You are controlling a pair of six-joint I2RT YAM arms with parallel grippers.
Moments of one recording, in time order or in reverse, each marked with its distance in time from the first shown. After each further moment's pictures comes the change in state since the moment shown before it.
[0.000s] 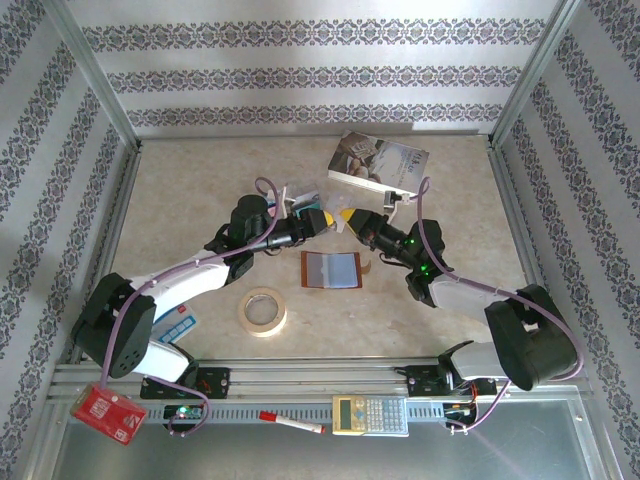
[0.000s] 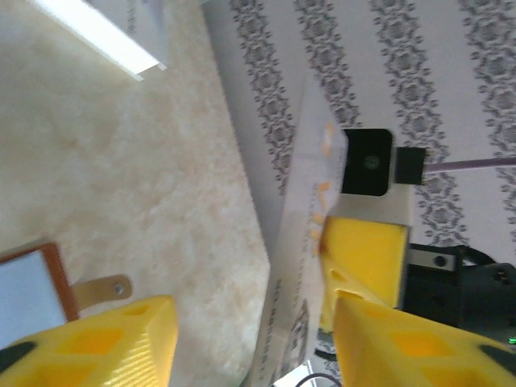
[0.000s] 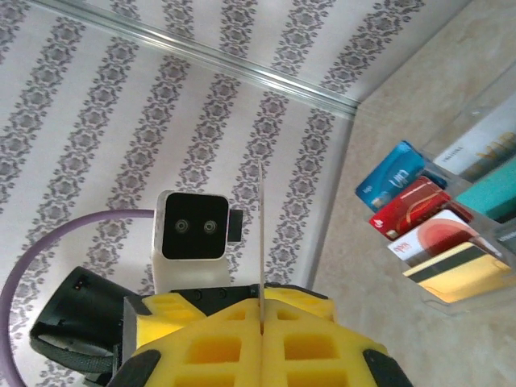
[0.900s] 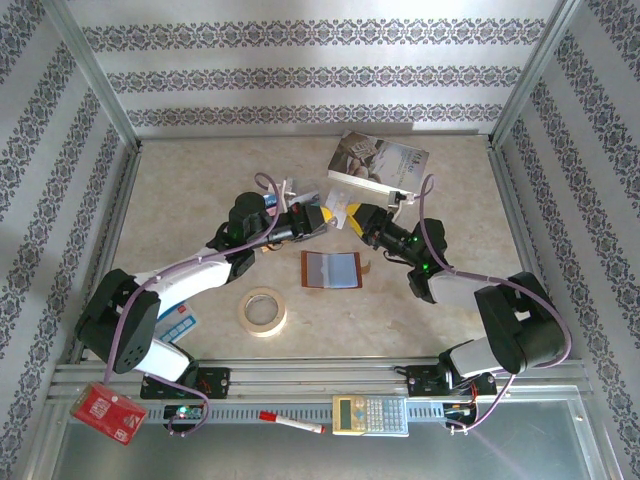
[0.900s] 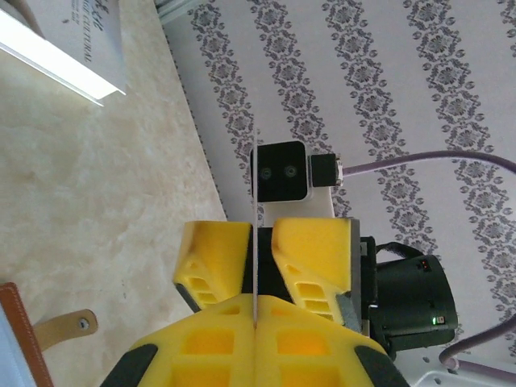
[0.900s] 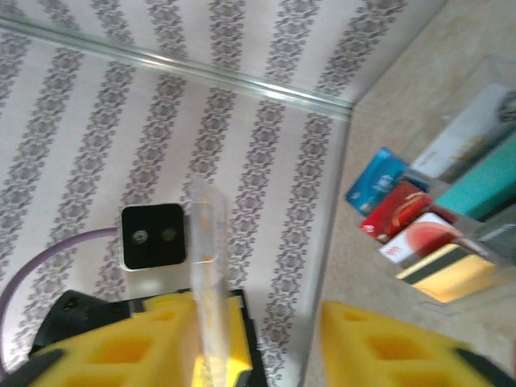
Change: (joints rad) left arm 0.019 0.026 0.011 0.085 0.015 -0.006; right arm -0.076 0.085 -0.012 0.071 -0.056 0.074
